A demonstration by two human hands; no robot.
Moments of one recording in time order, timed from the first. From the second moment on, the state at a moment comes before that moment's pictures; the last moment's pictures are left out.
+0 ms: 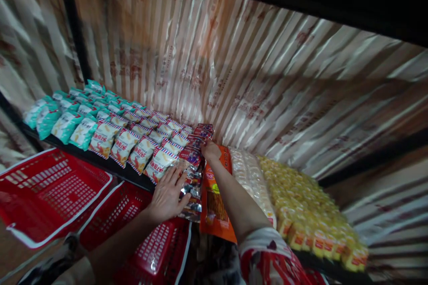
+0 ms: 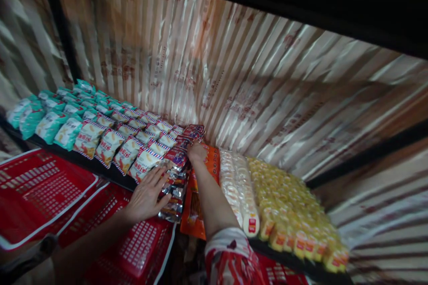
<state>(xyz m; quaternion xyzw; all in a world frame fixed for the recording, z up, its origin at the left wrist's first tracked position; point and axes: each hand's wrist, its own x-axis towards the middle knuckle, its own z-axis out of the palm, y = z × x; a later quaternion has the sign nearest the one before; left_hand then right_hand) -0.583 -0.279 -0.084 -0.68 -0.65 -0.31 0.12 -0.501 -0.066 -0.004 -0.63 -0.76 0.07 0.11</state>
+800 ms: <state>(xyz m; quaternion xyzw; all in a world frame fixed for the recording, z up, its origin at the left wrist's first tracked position) -0.505 -0.302 -0.056 -0.76 -0.51 -0.40 -0.02 -0.358 -0.189 -0.047 -0.47 -0.80 0.08 0.36</state>
